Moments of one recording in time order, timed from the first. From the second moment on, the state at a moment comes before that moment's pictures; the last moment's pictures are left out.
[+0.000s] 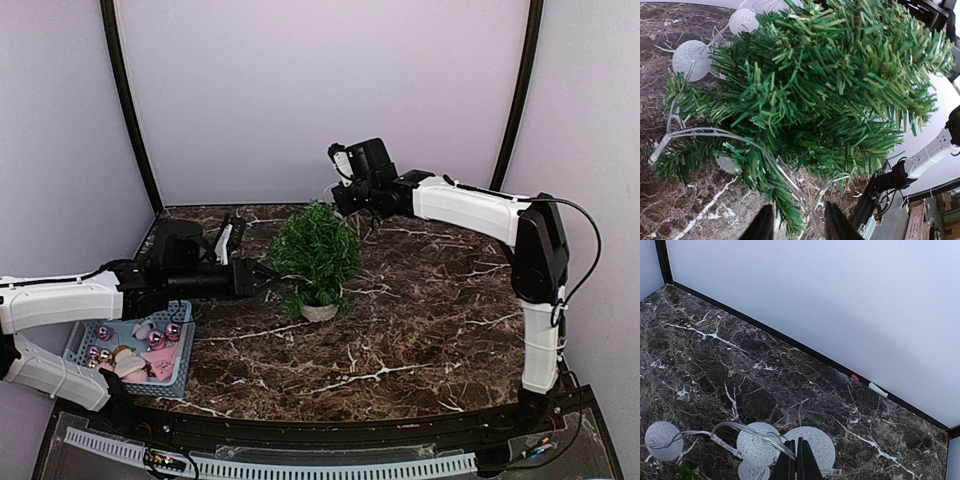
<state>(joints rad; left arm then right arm) -0.75 1.20 0.72 0.07 0.27 -0.68 0.73 2.05 1.83 -0.29 0.33 -0.07</state>
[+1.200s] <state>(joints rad) -0.77 1.23 0.64 0.12 0.30 -0.71 0.73 1.98 1.72 -0.27 0.39 -0.02</state>
